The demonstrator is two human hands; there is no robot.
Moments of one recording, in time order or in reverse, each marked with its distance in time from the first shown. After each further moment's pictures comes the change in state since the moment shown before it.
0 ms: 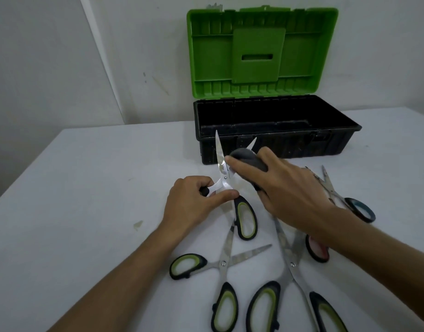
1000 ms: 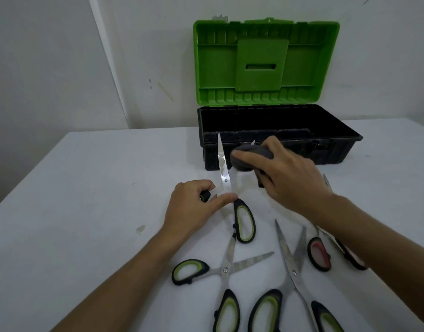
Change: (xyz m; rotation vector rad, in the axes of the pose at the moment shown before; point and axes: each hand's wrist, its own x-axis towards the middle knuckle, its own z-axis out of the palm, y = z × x) left_hand 0.001 -0.005 -0.003 -0.050 0.024 0.048; right_hand 0.025 0.023 0.000 0.011 -0.035 0.059
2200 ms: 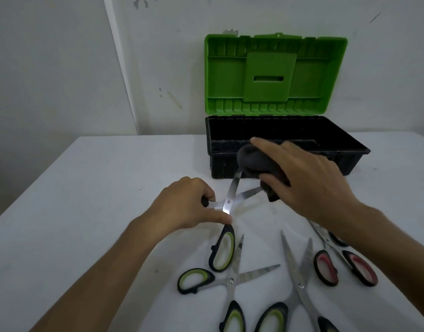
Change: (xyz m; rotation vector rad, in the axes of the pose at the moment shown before) left_hand 0.017 0.028 -0.050 0.419 -0.392 -0.074; right_hand 0.000 -0.015 -0.046 0.020 0.071 0.058
